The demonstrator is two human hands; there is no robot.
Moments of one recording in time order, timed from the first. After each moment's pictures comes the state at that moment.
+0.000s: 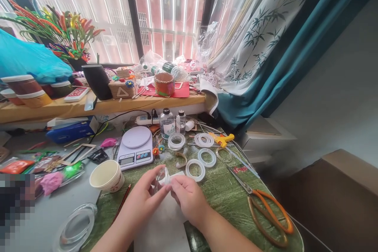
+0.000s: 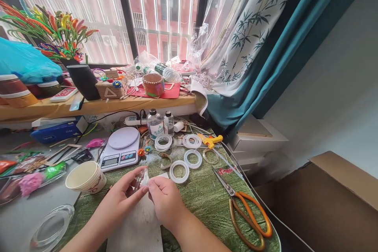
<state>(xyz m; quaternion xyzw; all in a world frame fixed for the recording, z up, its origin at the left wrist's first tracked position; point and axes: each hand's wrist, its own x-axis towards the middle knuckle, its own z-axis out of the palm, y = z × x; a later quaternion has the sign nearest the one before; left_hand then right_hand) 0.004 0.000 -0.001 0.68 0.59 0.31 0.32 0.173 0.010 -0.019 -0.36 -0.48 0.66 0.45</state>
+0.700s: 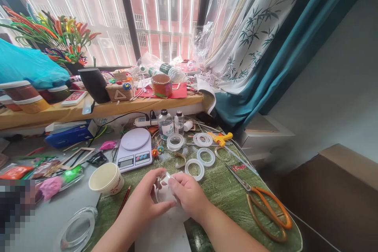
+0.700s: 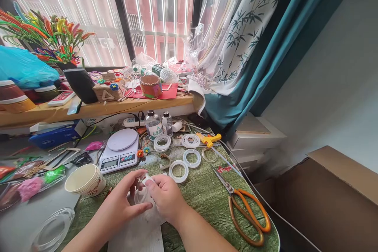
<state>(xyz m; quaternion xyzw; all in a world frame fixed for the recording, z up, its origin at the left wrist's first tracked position) 0.000 0.003 -0.002 0.69 0.58 0.30 0.31 0.173 0.017 -0.023 -0.33 -0.47 0.69 0.45</state>
